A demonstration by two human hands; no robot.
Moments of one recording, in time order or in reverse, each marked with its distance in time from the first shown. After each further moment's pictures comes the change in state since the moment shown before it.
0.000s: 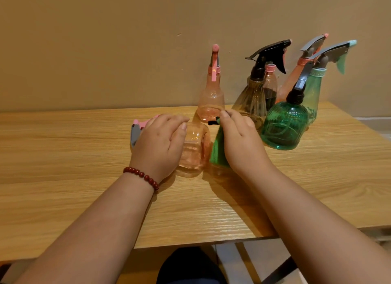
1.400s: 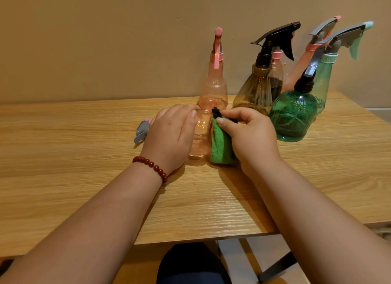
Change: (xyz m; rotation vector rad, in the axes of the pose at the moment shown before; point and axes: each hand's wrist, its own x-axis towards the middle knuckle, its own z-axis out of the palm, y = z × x) left_hand 0.009 0.002 0.019 -0.070 -0.054 0.007; right_hand 0.003 0.006 0.007 0.220 0.193 0.145
